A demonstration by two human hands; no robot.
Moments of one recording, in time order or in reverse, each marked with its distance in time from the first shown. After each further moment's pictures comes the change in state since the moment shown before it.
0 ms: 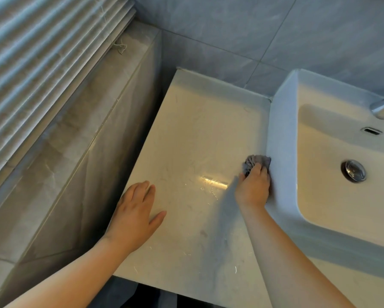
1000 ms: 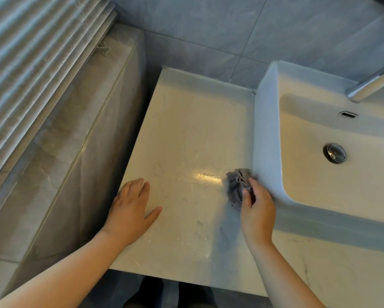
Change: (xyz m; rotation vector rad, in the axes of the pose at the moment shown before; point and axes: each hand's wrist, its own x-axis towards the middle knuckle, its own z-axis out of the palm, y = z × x) left_hand -0.001 0.002 -0.013 -0.028 -0.043 0.033; right_hand -0.087 0.037 -0.042 0.459 0.115 -0.058
